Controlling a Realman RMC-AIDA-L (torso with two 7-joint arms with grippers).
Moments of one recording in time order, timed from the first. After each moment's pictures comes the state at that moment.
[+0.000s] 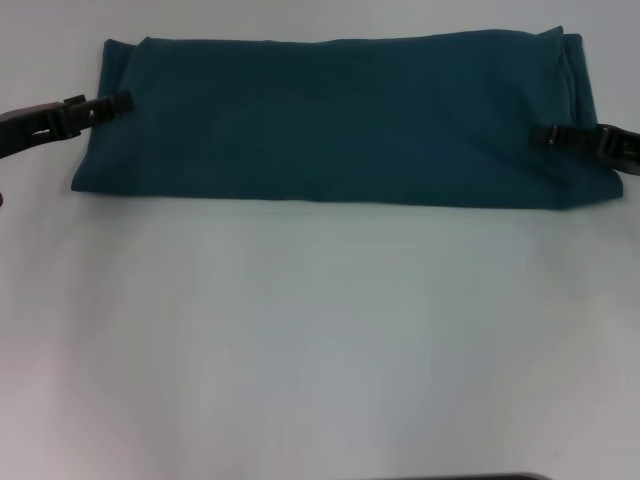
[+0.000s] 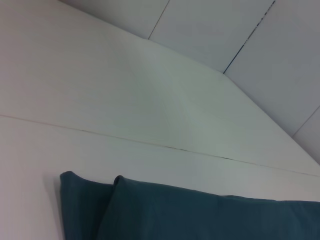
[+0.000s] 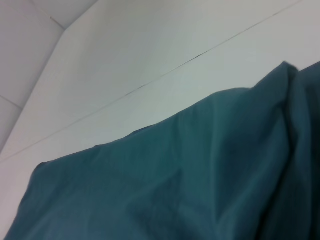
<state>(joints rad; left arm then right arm) -0.47 -2.14 -2.64 -0.81 -1.04 1.27 -1.88 0.50 2.01 -0.44 -0.56 -2.22 -1.27 2.04</state>
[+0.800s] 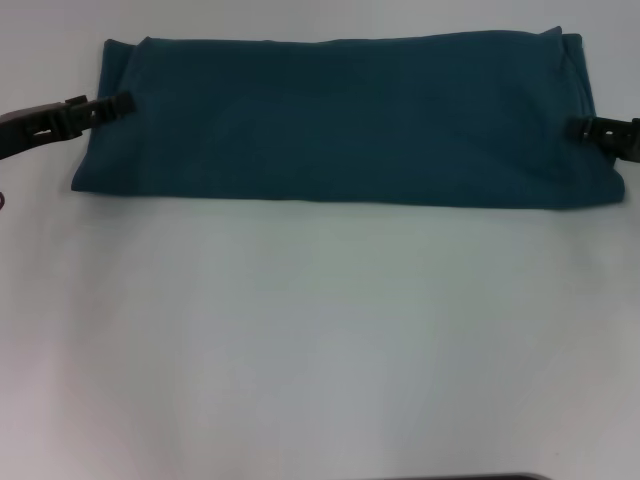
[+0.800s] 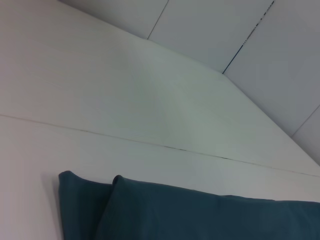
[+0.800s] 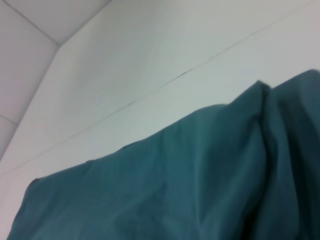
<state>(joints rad) -0.47 -2.14 -2.64 -0.81 -1.04 1.27 -1.88 0.47 1.98 -0.38 -0.57 -2.22 -1.30 2.04</state>
